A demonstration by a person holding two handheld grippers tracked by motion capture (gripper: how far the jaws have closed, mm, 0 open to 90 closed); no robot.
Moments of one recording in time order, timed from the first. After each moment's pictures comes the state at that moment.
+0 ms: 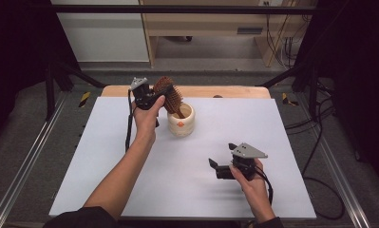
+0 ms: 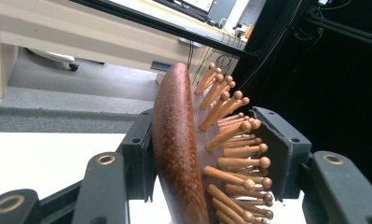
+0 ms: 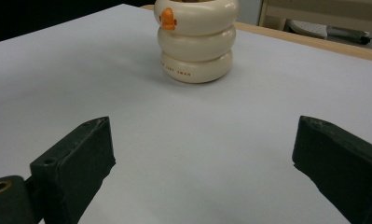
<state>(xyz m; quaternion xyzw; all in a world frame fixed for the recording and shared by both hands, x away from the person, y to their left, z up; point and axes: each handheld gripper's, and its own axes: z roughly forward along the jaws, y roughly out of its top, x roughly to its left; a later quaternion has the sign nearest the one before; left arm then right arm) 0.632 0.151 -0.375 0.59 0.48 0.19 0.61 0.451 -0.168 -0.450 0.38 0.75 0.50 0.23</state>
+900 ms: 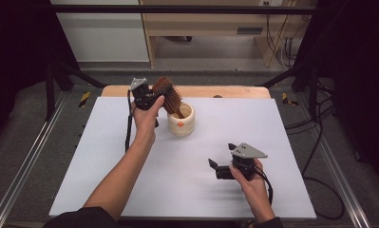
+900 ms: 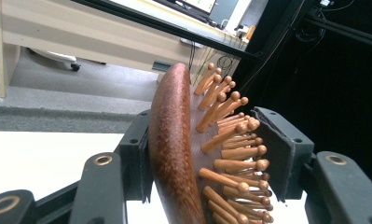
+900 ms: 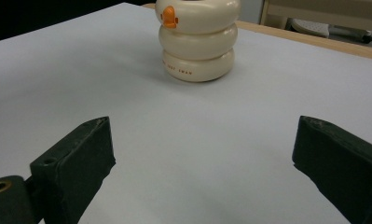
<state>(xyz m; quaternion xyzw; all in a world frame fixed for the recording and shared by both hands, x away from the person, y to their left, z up) 0.632 0.153 -0.377 0.59 0.49 0.19 0.61 0.451 -0.167 -0.451 0.38 0.75 0.50 0.22</state>
